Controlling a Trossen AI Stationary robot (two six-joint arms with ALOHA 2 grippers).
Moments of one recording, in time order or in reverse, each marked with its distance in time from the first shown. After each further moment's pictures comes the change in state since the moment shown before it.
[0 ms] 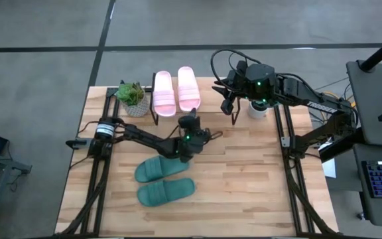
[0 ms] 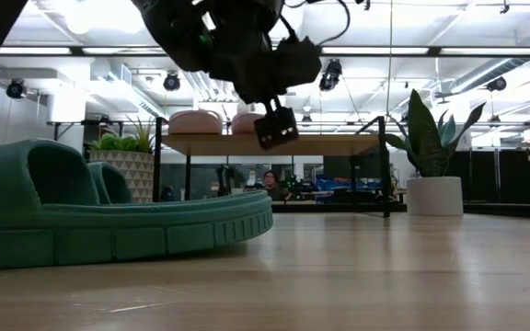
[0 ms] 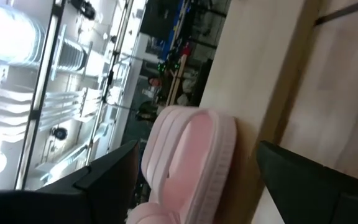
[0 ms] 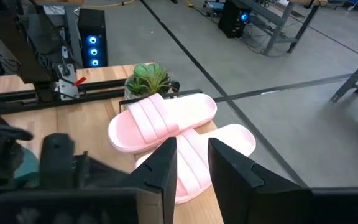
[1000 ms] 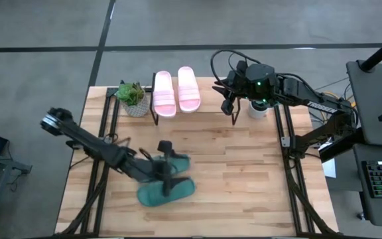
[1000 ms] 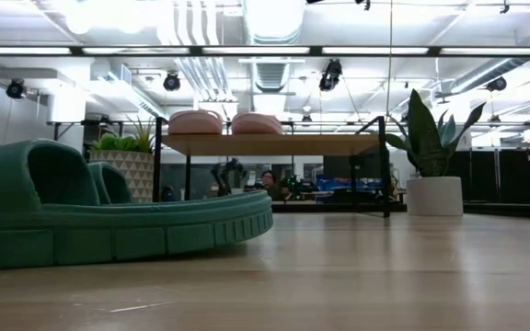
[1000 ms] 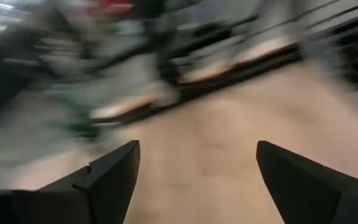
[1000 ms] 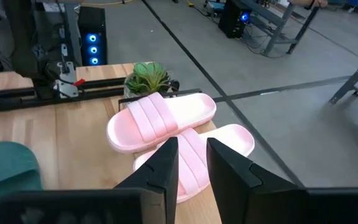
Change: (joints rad) left arm -0.382 -0.638 -0.217 -0.528 0.882 -0.782; right arm 0.000 0.000 0.000 -0.003 0.000 -0.015
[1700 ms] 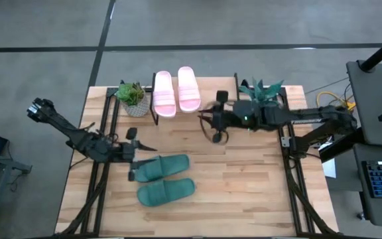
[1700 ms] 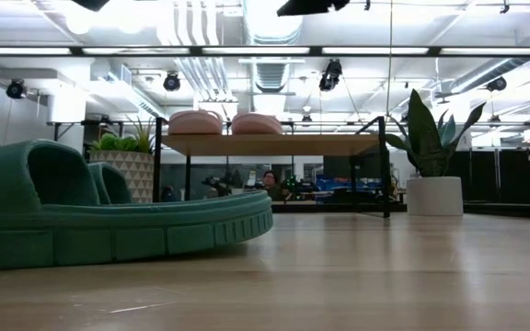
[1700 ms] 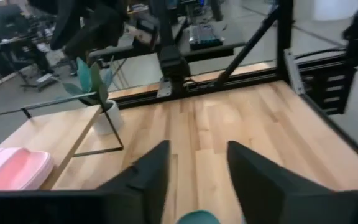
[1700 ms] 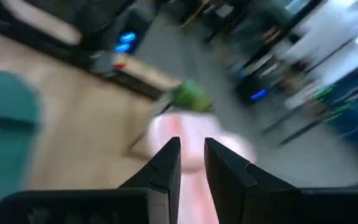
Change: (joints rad) left arm -0.076 -0.577 -0.394 -0.098 -0.043 -0.170; right arm 0.189 0.004 -0.420 0.543 0.037 -0.466
